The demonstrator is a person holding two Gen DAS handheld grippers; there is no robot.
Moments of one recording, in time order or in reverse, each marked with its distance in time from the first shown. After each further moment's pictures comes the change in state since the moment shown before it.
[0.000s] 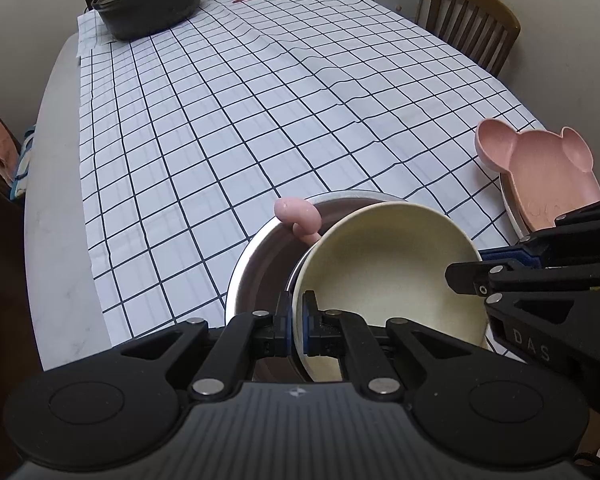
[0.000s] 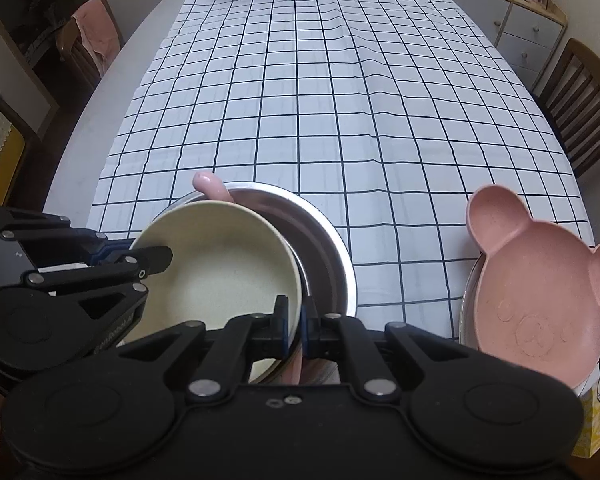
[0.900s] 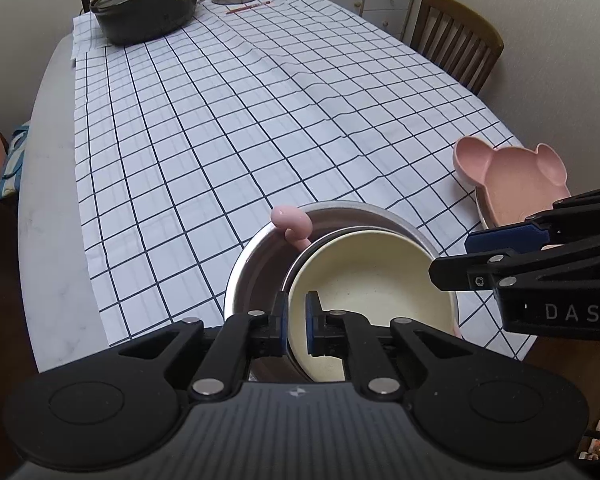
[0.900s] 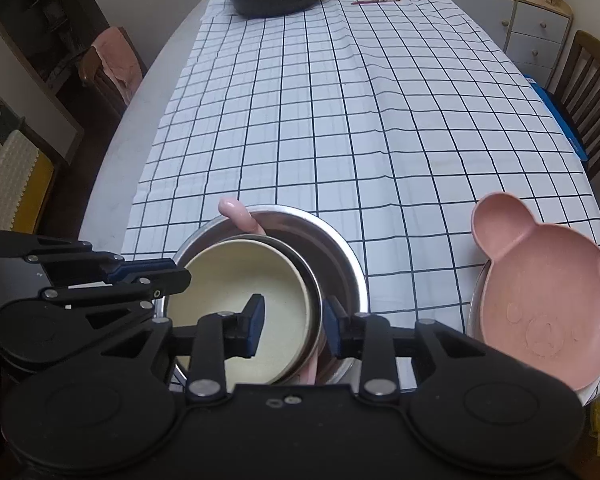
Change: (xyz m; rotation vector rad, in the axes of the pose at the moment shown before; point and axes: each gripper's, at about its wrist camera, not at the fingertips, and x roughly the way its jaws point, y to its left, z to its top) left arm -0.025 0.011 -0.004 -0.019 -0.043 -0.068; right arm -0.027 -0.016 0.001 0.044 -0.053 0.116
